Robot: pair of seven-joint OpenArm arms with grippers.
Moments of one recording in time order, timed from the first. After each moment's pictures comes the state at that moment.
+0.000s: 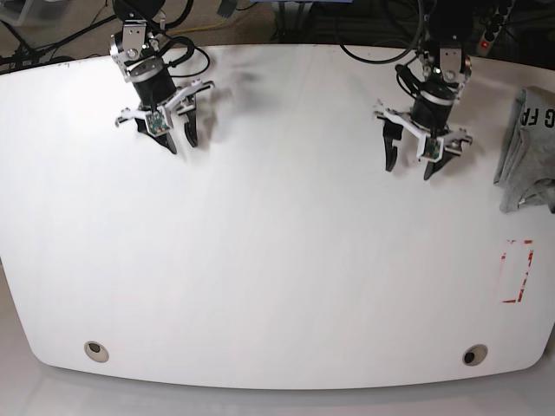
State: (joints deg) left arm 23.0 -6.2 -9.2 91.4 2.9 -16.1 -2.3; right arm -27.9 6.1 12.3 92.7 -4.6 25.7 3.0
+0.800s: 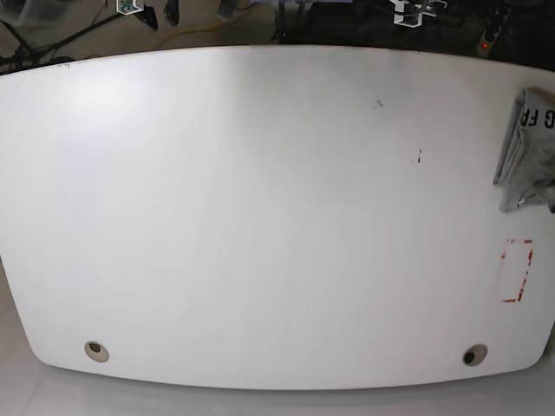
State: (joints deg) left arm 64.2 -0.8 -4.9 106.4 -2.8 -14.3 -2.6; right arm -62.3 7.0 16.4 94.9 8.3 24.8 13.1
